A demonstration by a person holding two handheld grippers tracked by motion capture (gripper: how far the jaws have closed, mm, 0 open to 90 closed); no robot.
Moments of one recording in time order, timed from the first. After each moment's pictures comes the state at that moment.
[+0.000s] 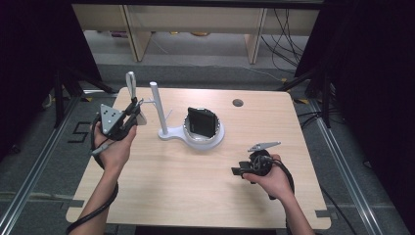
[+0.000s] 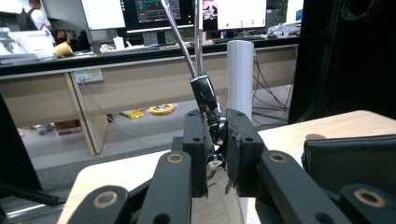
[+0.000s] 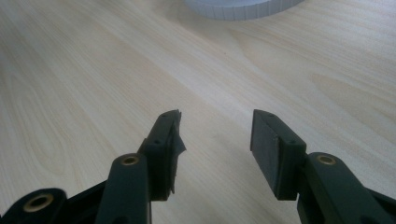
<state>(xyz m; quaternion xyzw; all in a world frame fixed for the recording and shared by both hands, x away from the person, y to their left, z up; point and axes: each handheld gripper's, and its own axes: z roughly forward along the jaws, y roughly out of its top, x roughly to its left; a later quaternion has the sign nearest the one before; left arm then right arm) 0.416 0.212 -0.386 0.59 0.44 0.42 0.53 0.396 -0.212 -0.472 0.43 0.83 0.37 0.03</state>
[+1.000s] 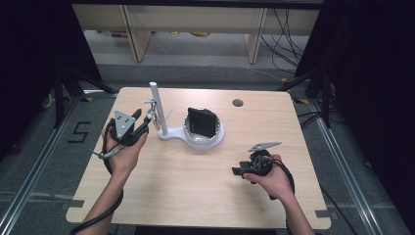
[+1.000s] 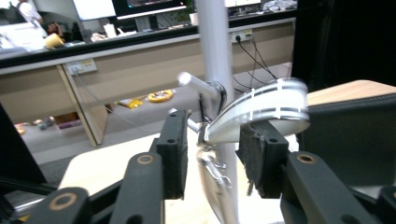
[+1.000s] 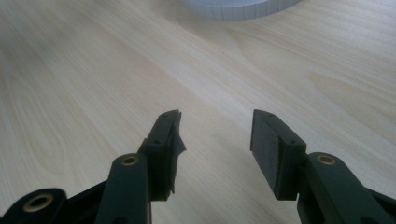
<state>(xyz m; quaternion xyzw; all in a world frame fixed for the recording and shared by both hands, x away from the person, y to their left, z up) 0.415 0.197 -0.410 0.63 0.43 0.40 0.51 0.396 -0.214 -0.472 0.43 0.83 0.37 0.03</state>
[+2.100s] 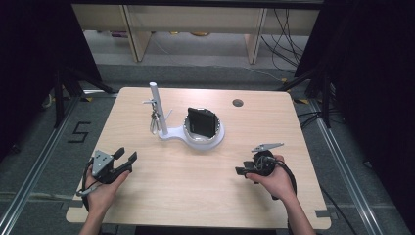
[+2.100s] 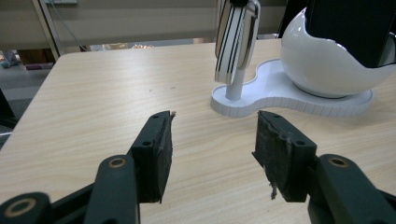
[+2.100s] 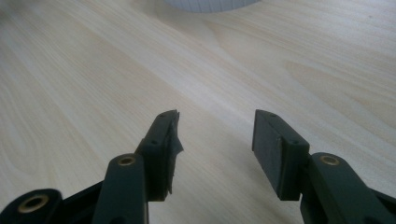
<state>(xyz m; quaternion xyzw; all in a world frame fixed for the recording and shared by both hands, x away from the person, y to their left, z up) 0.358 0.262 -0.507 0.63 0.48 0.32 0.51 0.399 -0.224 -0.481 0.44 0.82 0.36 0.05</state>
